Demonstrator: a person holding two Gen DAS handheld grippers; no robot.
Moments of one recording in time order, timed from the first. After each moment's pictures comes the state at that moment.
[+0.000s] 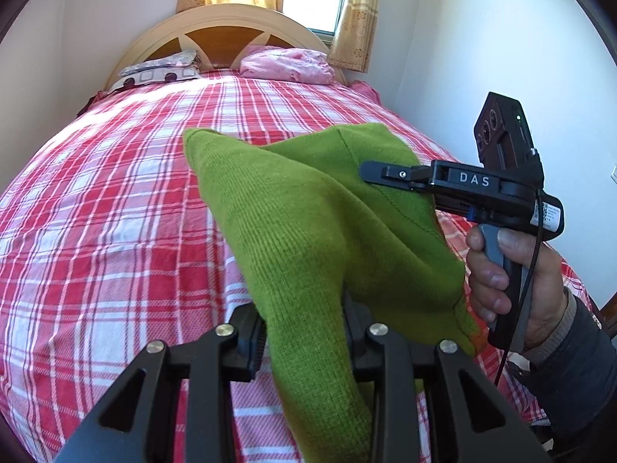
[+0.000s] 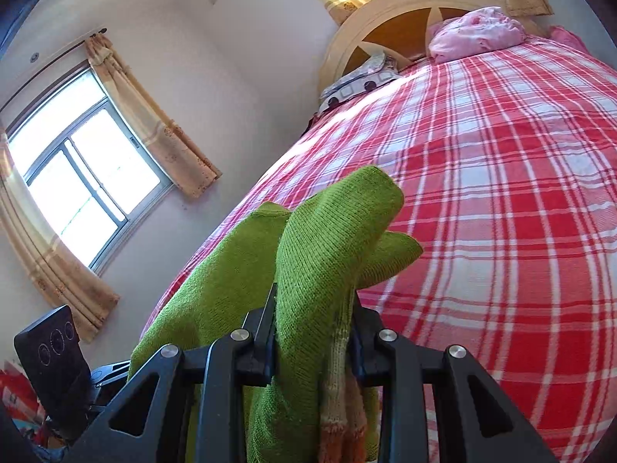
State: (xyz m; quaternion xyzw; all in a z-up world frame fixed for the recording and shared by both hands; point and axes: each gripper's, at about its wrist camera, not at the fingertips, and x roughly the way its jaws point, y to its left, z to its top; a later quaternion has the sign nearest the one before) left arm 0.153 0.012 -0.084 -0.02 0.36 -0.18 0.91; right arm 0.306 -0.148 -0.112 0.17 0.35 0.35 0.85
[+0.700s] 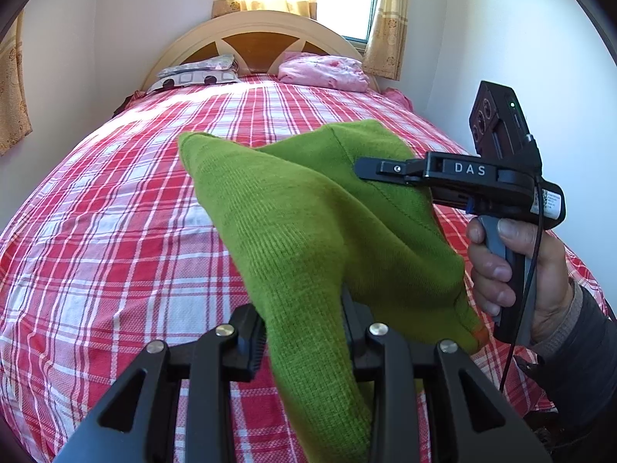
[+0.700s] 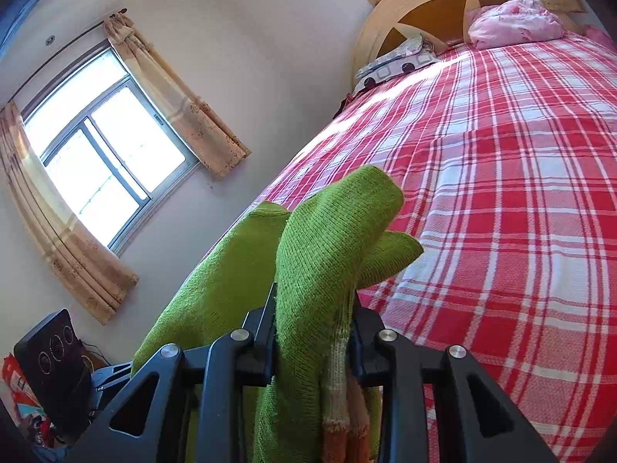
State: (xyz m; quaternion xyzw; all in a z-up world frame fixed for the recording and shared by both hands) left arm 0.130 0.074 -0.081 -0.01 0.36 -0.12 0.93; right arm 0.303 -0.068 -0.114 0.16 0.36 0.40 0.83
